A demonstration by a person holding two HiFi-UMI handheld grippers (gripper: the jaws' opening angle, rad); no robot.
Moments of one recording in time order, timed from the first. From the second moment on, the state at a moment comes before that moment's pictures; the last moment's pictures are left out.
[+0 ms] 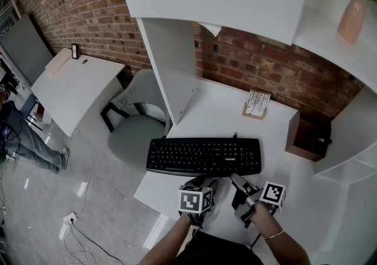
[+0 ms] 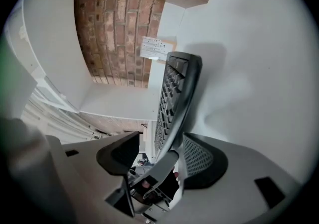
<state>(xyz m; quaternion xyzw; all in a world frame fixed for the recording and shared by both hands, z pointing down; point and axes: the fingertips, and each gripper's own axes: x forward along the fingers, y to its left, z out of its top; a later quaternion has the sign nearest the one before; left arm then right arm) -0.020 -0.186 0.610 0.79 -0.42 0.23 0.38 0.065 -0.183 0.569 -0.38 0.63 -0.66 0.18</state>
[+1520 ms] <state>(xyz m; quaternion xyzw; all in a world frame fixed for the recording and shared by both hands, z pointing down) -0.087 -0.144 0.500 0.81 -0.52 0.17 0.22 0.054 -0.139 0.470 -0.48 0.83 -0.28 -0.03</state>
